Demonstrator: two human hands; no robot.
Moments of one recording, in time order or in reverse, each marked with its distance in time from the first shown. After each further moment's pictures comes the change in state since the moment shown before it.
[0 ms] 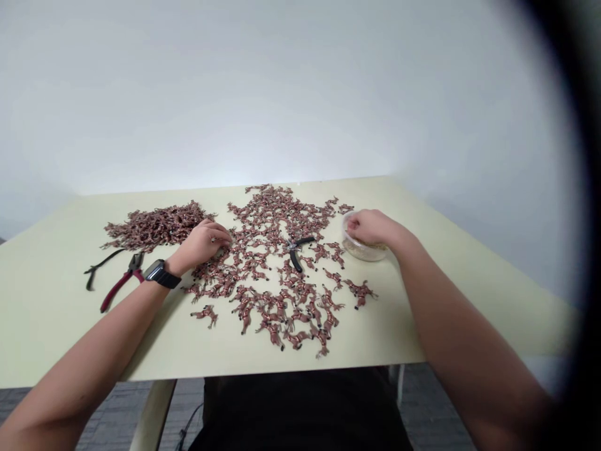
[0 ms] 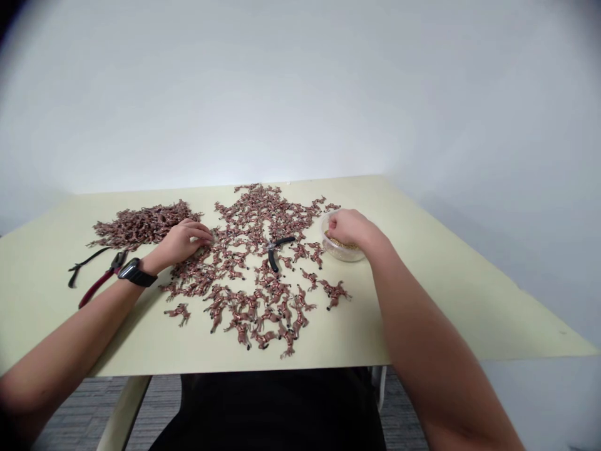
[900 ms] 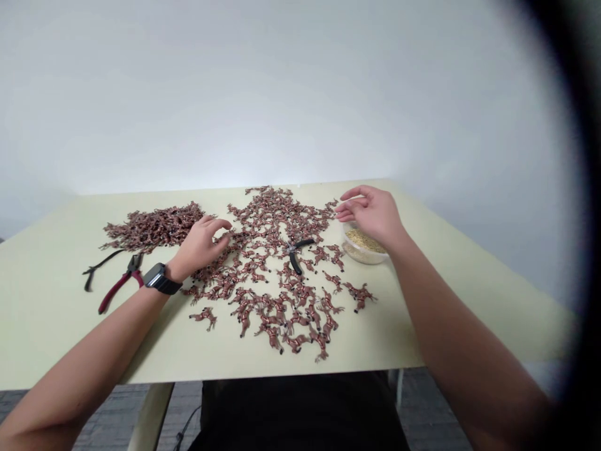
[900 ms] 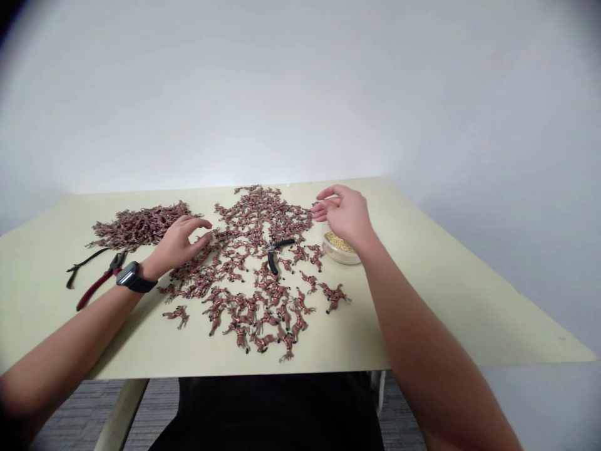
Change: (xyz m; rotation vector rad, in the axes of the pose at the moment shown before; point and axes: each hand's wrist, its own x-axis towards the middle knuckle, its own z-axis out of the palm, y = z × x) left_hand 0.000 0.041 -0.011 0.047 0.167 -0.070; right_hand -0.032 -0.054 -0.024 0.997 0.387 -0.034
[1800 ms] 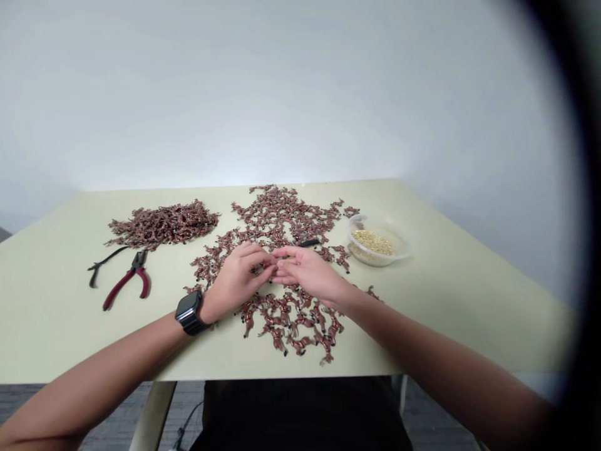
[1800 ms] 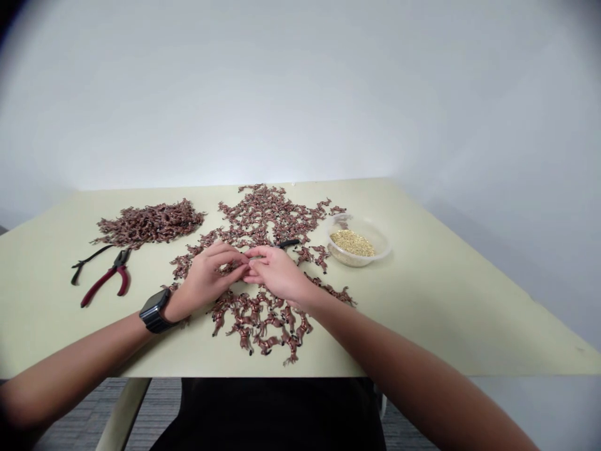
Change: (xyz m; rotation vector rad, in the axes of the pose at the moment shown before) left_hand -0.028 0.109 0.017 -0.327 0.057 0.129; right_hand -0.101 -0.046 0.118 0.492 -0.575 0.472
